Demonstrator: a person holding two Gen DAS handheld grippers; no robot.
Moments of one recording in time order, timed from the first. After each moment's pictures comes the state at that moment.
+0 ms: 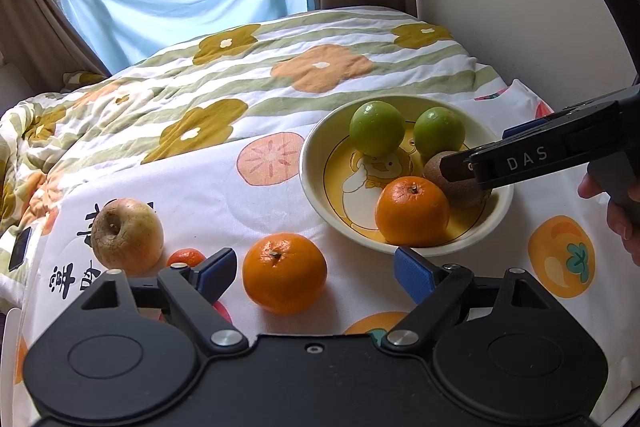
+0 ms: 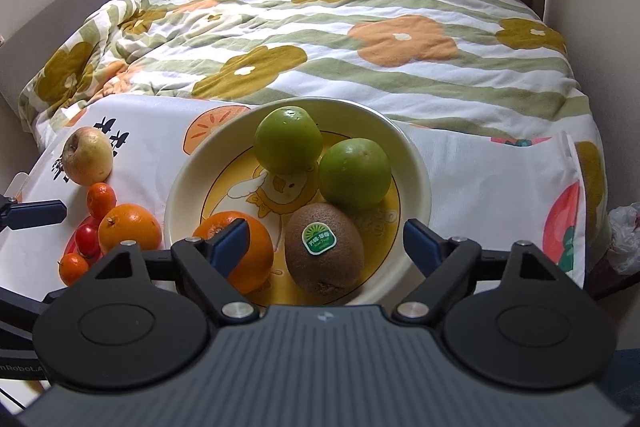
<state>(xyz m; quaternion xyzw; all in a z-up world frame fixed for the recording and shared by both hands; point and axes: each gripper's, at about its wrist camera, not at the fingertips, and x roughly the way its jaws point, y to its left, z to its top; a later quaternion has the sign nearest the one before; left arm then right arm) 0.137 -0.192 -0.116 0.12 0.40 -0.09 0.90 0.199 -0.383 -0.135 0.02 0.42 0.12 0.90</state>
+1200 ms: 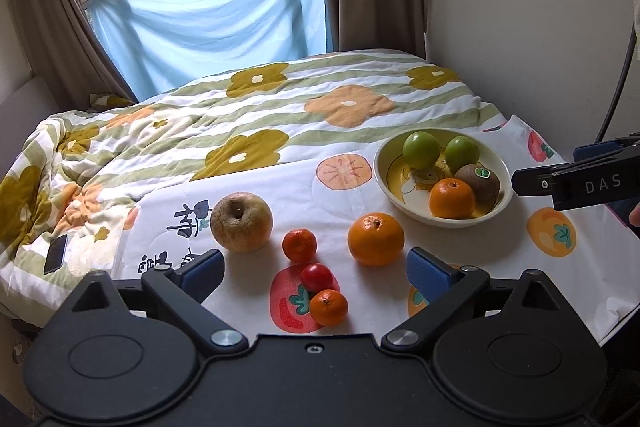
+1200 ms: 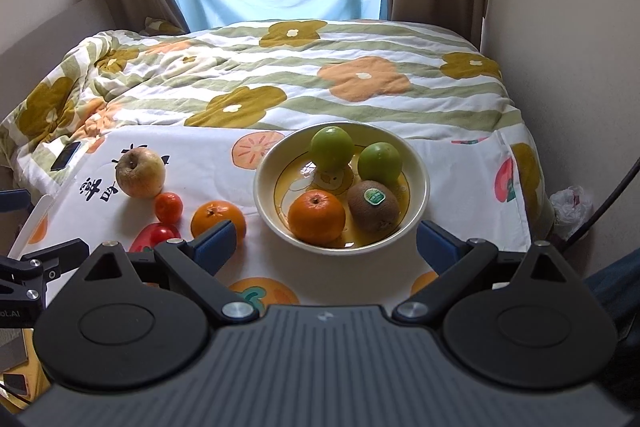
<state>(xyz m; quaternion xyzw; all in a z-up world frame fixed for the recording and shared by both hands) 0.058 -0.083 -0.056 0.11 0.35 -0.10 0.93 0.072 -0.303 -0.057 0.03 0.37 0.02 0.93</state>
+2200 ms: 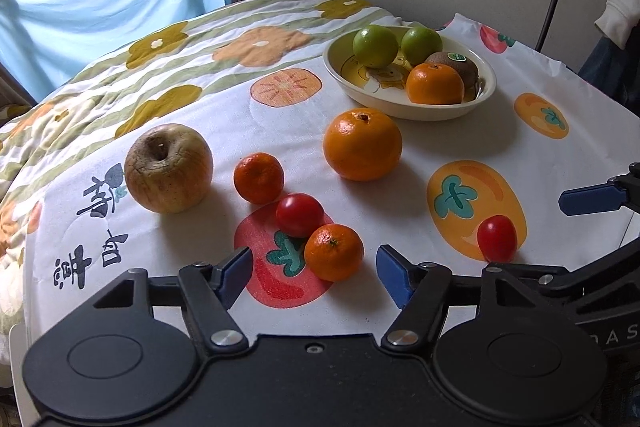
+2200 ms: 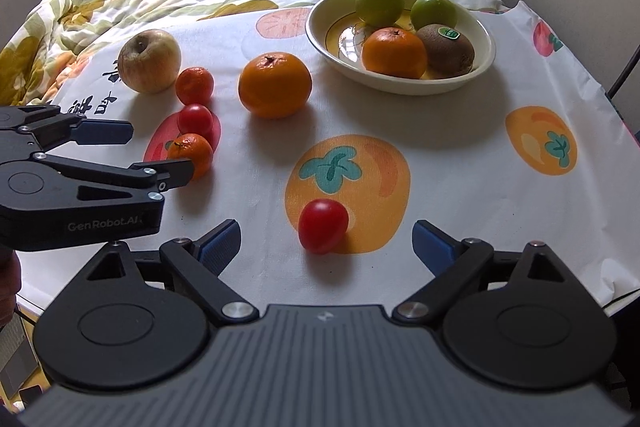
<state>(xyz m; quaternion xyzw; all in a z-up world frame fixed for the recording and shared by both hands) 0.113 -0.053 -0.156 0.17 0.40 -0.25 0.87 0.045 -0.197 -0.151 0.06 0.46 -0.05 0.88</state>
